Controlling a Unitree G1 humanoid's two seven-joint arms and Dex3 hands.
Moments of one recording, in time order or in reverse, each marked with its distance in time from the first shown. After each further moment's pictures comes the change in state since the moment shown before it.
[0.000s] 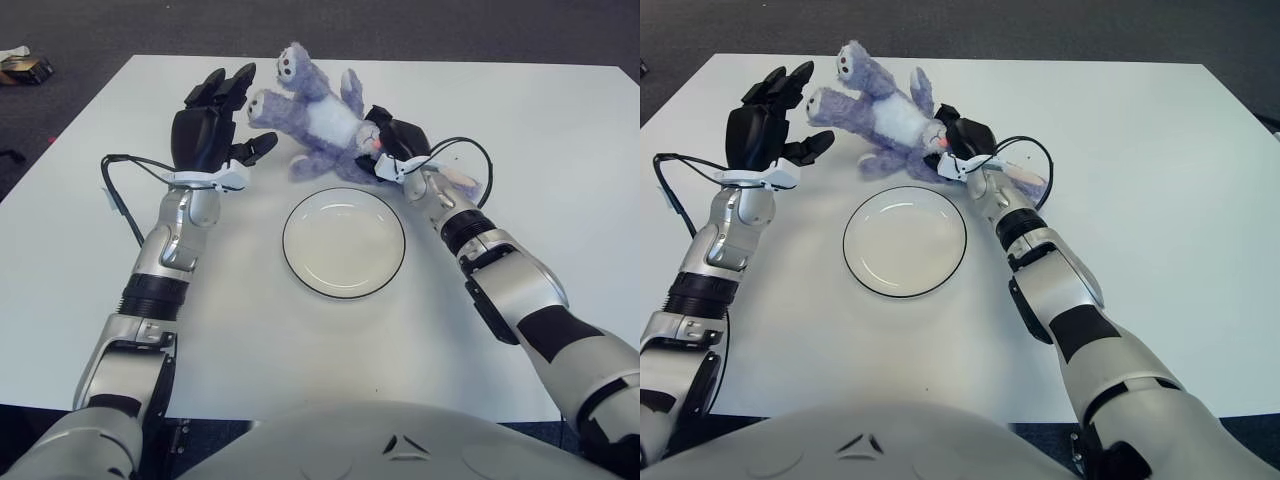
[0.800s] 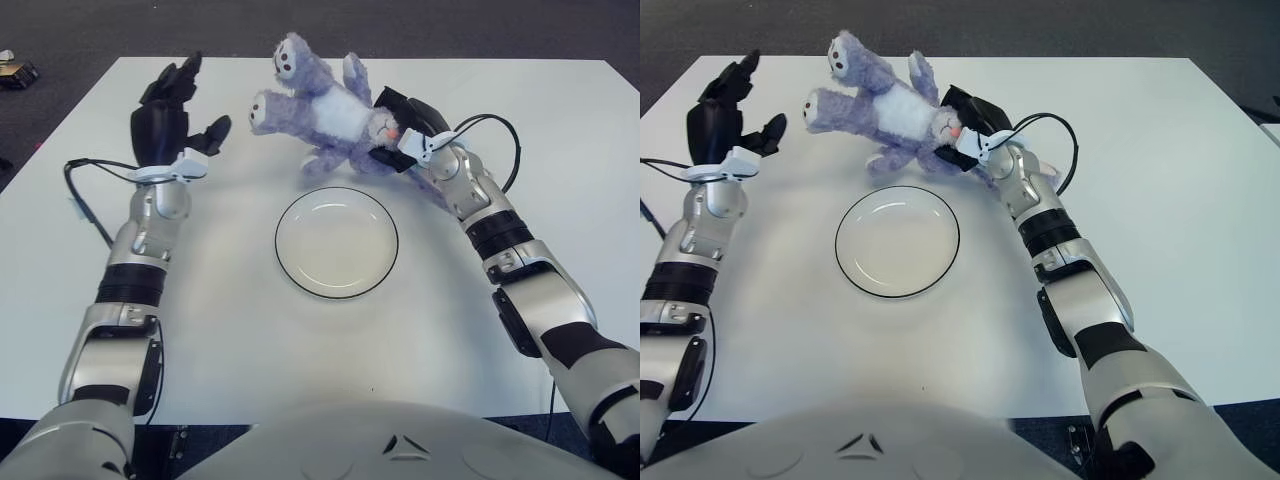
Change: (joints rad) left arm -0.082 0.084 0.089 0.280 -0.174 -0.170 0.011; right arm 0.068 -0.063 -0.070 -0.347 0.047 0.172 0.265
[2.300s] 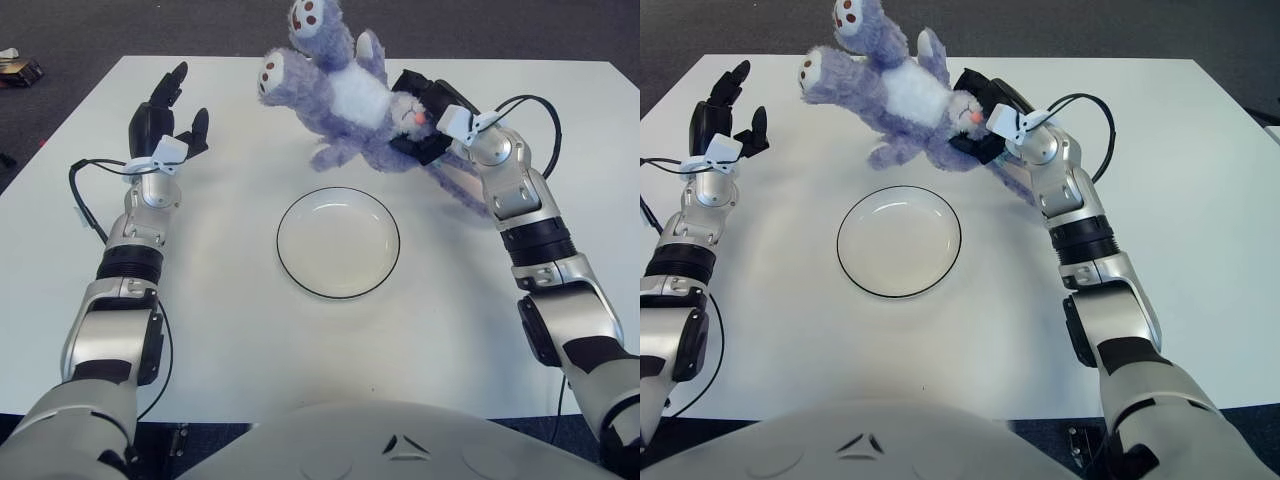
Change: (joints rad) left arm -0.102 -0.005 -0.043 0.239 -0.078 -0.054 -0.101; right arm 0.127 -0.109 -0.098 -0.383 0.183 0.115 0.365
